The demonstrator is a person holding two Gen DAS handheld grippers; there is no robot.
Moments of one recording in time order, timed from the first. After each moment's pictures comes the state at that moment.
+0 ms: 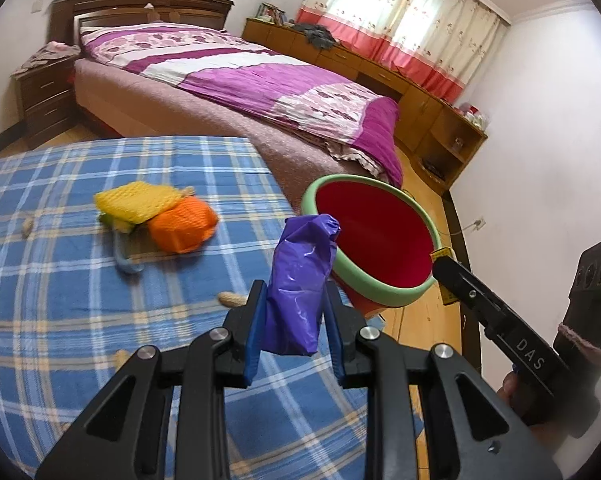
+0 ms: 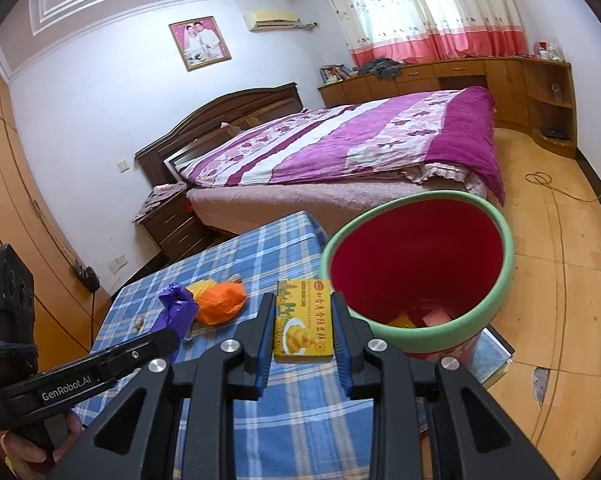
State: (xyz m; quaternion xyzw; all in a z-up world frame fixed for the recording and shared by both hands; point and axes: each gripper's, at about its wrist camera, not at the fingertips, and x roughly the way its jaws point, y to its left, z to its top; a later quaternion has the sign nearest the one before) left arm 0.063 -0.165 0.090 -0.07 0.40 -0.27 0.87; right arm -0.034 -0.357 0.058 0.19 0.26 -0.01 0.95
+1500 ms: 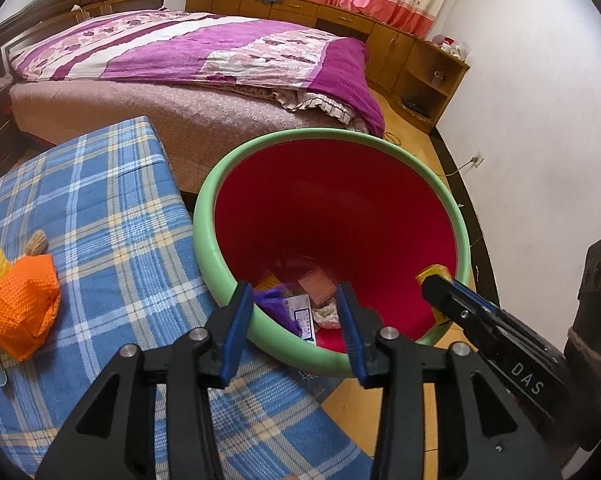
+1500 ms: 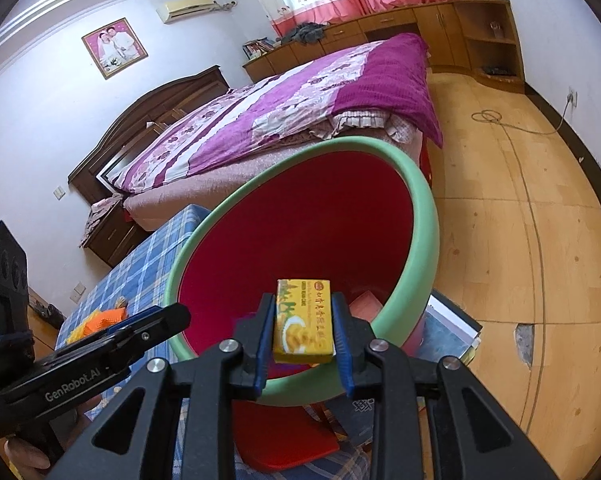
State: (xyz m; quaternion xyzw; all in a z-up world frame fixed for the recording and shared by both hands) left arm 0.144 -0.320 0.029 0.02 0.44 -0.32 0.83; right arm 0.015 -0.470 -0.021 0.27 0.32 -0.10 0.90
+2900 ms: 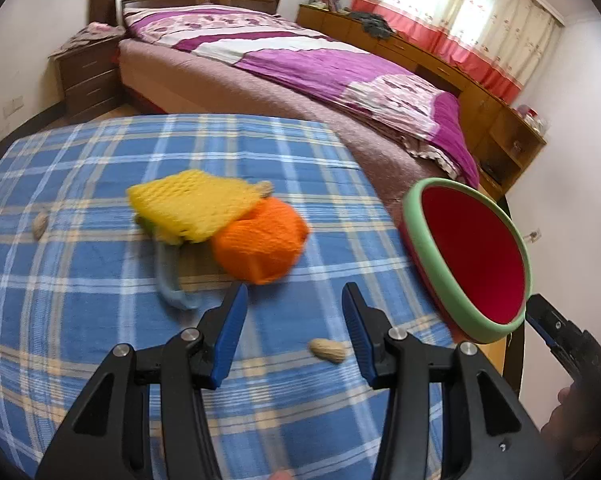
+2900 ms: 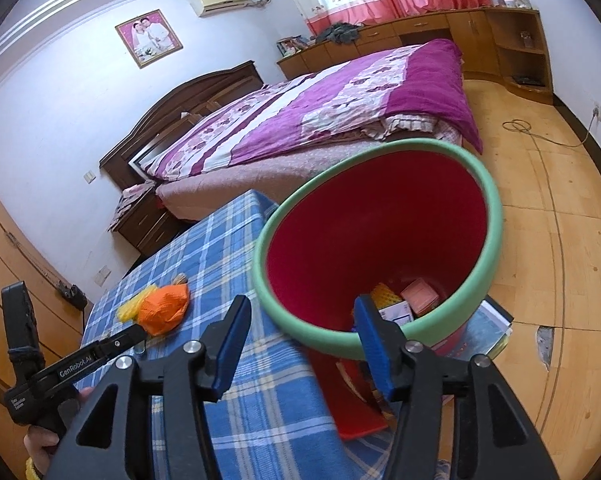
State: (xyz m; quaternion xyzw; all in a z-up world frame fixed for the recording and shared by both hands) left arm 0.141 -0.140 0.036 -0.07 0.44 -0.17 0.88; right arm 0.005 -0.402 0.011 0.25 0.32 -0.04 0.91
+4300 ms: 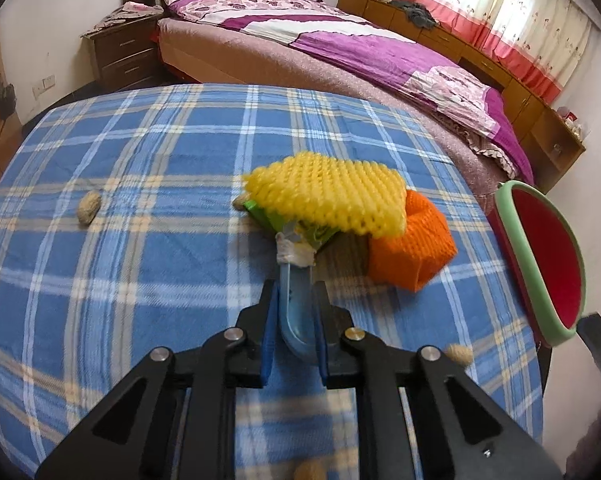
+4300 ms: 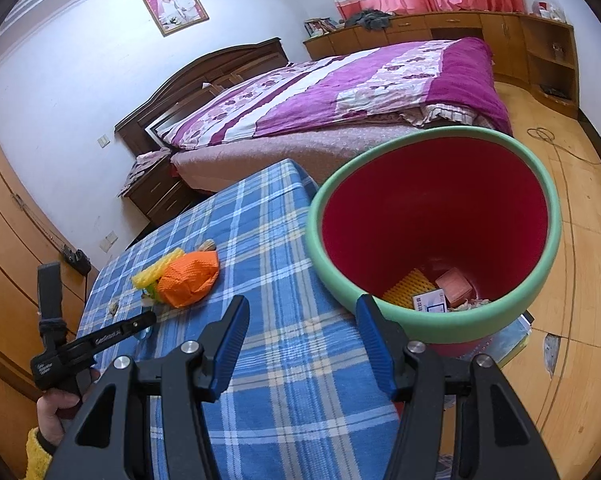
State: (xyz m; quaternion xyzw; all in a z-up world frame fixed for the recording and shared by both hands) left arm 0.172 -0.078 0.000 -0.06 0.47 -0.11 0.88; right arm 0.026 -0.353 0.009 0.21 0.35 -0.01 0.91
